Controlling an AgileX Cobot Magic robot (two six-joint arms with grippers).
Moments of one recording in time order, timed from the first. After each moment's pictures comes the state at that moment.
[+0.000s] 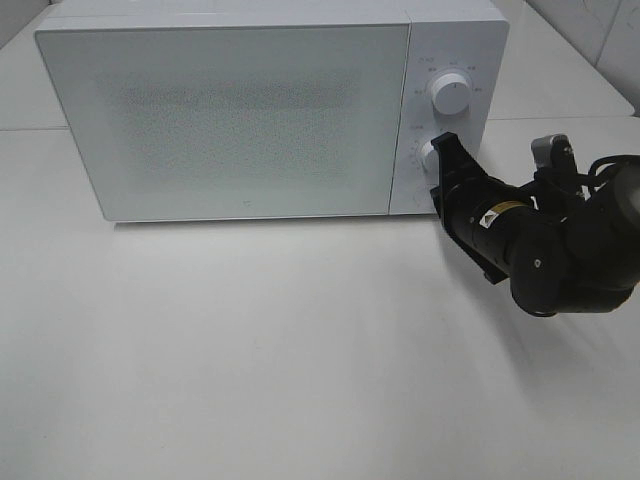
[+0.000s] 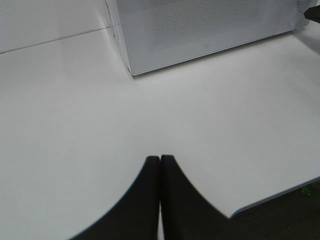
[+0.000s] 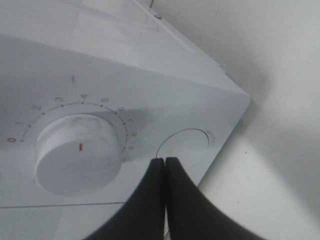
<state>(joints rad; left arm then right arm) -0.24 0.00 -0.50 -0.08 1.06 0.17 0.48 2.03 -0.68 0.34 -0.94 1.03</state>
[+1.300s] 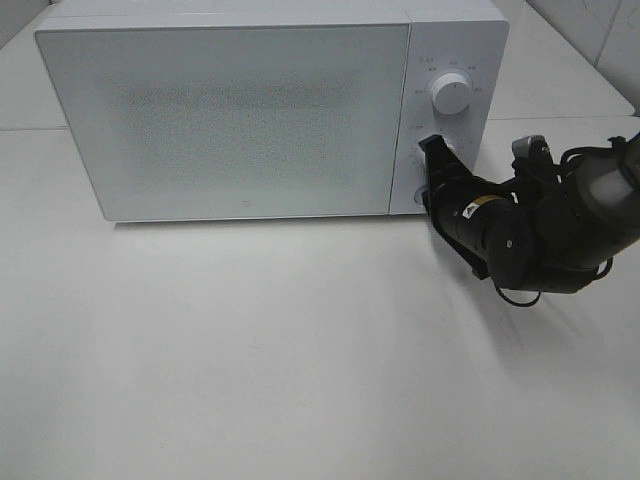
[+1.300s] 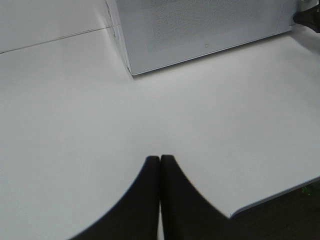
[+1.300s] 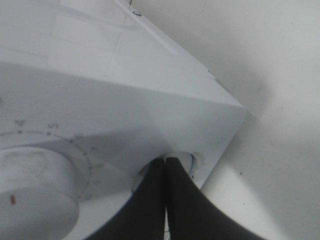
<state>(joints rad) -0.24 0.00 -0.50 -0.08 1.06 0.17 0.46 2.11 -0.80 0.37 -0.87 1.00</state>
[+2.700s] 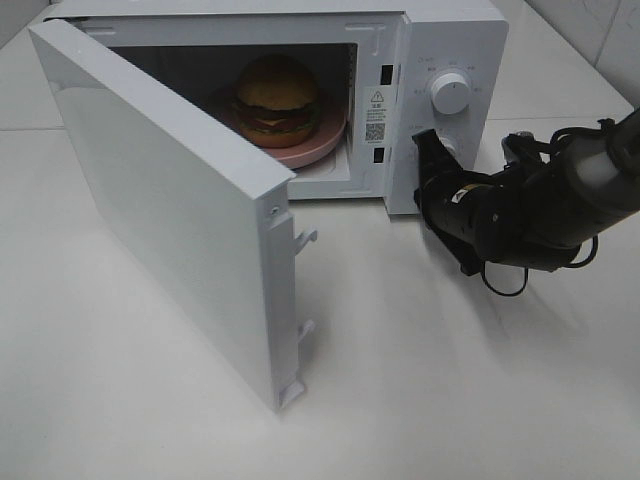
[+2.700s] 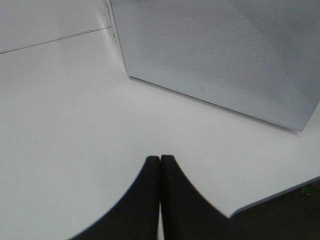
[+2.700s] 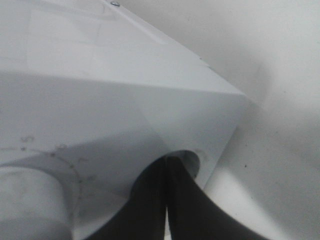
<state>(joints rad) -0.24 0.00 -0.50 -0.08 1.06 0.17 0.46 2.11 -0.89 0.43 -0.72 1.00</state>
